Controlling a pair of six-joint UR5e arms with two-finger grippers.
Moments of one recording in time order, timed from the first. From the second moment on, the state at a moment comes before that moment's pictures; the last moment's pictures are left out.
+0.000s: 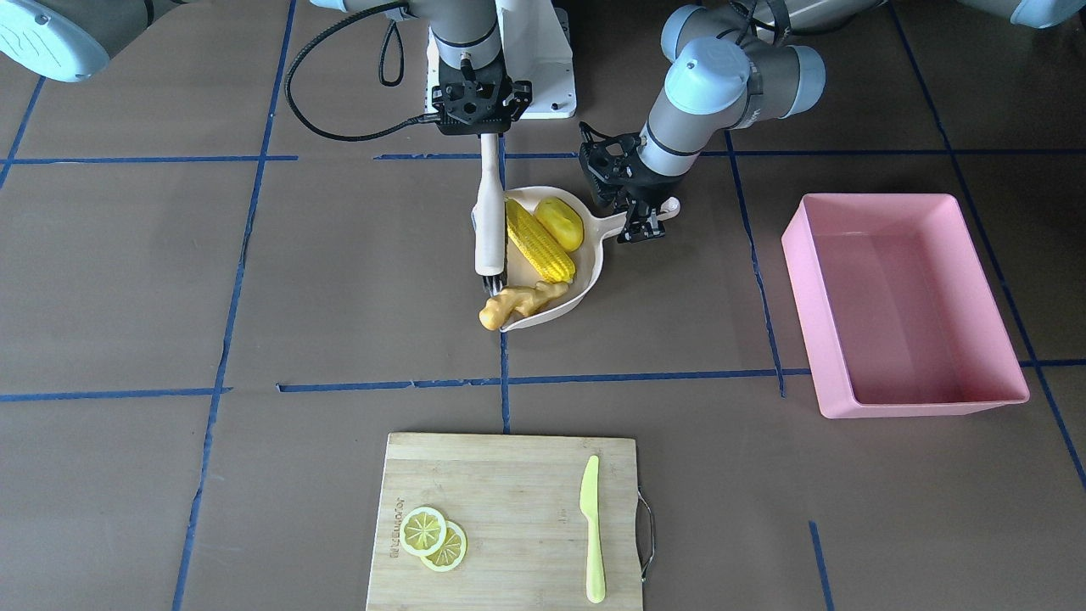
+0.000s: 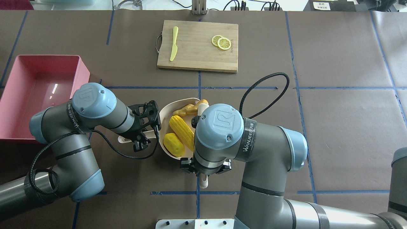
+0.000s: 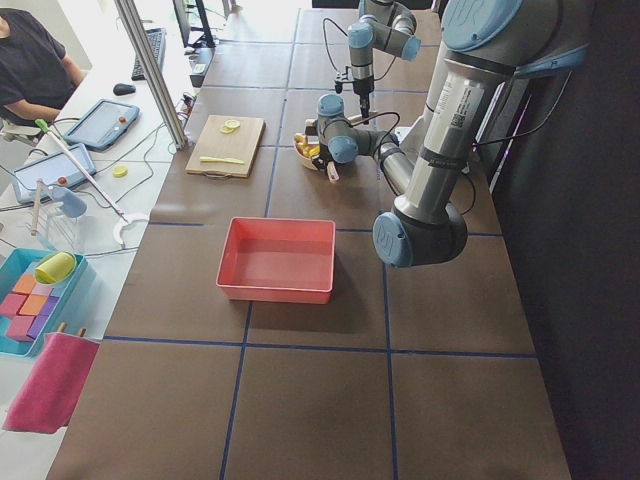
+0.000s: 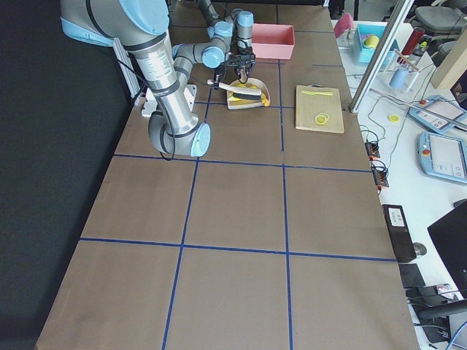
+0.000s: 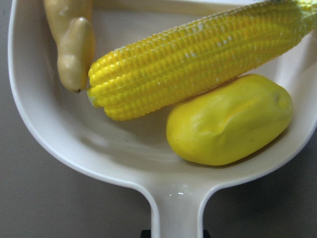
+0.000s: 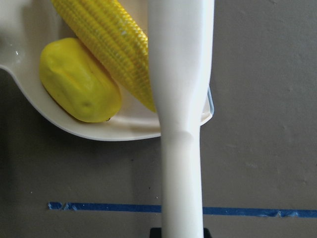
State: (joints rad) left arm -0.53 -2.00 -1.78 -1.82 -1.99 0.09; right arm 0.33 -0.87 1.90 -1.79 1.96 1.37
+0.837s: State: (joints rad) left arm -0.53 -1.99 -1.80 -1.85 -1.99 0.07; right arm 0.38 -0.99 2.11 -1.88 1.97 1.36
